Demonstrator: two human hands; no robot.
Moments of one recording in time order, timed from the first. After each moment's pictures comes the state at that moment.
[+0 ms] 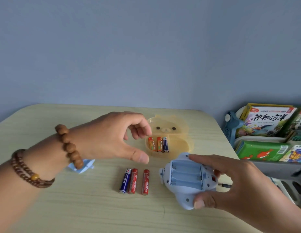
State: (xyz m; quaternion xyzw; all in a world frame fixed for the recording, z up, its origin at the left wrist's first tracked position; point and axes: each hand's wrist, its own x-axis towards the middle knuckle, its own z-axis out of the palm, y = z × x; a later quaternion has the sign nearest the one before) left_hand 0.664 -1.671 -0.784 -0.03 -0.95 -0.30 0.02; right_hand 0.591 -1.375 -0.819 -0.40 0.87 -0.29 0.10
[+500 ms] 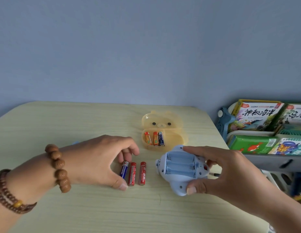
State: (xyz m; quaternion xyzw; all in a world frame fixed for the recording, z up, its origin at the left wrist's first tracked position) left_hand 0.703 -1.667 -0.813 -0.02 -0.97 -0.22 -0.07; right_hand 0.597 -1.374 -0.816 -0.38 0.87 -0.30 0.10
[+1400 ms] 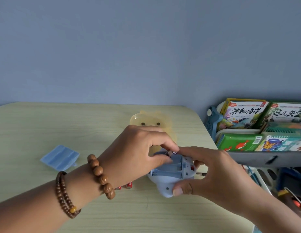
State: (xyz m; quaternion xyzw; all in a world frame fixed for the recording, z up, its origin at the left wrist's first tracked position) left_hand 0.658 -1.588 -0.814 -0.15 -0.91 -0.32 0.22; right_hand 0.601 -1.378 -0.809 -0.40 0.84 -0.34 0.11
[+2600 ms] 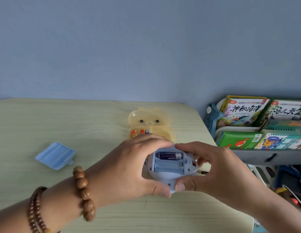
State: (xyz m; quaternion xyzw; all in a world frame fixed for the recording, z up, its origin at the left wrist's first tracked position) left_hand 0.678 -1.587 -0.823 -0.09 -0.94 -0.31 0.07; right_hand 0.593 -1.371 -0.816 -0.33 0.88 -0.33 0.12
